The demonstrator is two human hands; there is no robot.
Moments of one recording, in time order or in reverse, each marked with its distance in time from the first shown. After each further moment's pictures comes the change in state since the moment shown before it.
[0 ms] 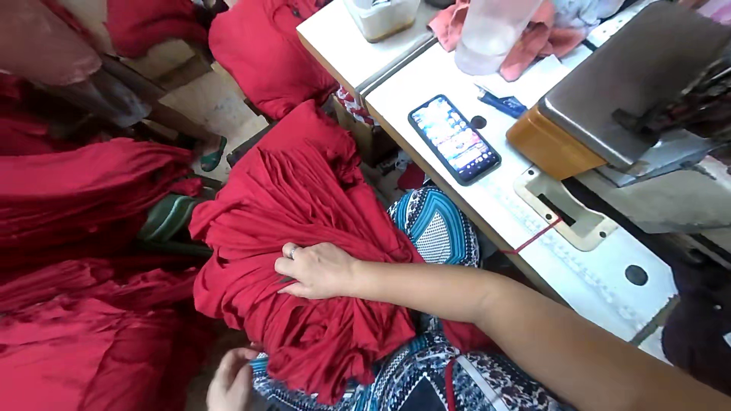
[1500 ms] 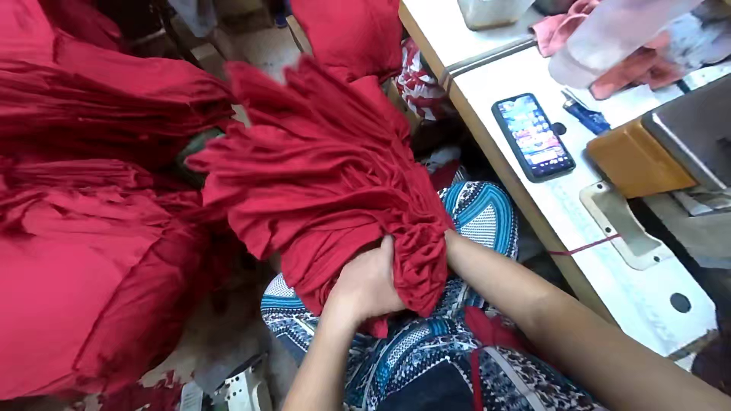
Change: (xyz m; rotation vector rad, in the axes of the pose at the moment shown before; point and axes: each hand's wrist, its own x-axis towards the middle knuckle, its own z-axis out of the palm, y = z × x) left_hand 0.035 0.148 0.070 0.402 -0.695 0.222; right_hand -0.108 0.020 -0.004 0.459 0.067 0.796
